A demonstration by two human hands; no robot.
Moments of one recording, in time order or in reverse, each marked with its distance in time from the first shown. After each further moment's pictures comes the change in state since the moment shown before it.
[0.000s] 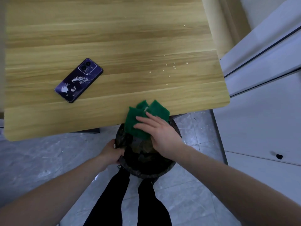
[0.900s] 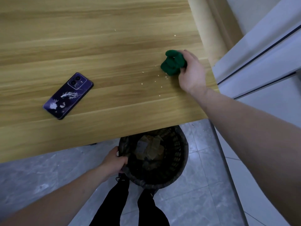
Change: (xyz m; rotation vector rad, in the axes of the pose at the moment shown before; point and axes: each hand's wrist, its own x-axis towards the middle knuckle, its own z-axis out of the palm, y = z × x) left_hand 0.010 0.031 0.027 0.015 -0.064 0.030; right_hand 0.107 0.131 -0.152 0.146 0.600 0.466
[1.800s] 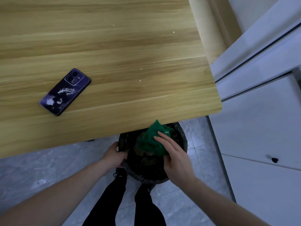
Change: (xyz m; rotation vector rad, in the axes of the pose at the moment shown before) left_hand 0.005 0.004 0.004 -0.028 0.003 -0.030; right_hand -0.268 0.007 0.028 0.064 -0.321 -0.081
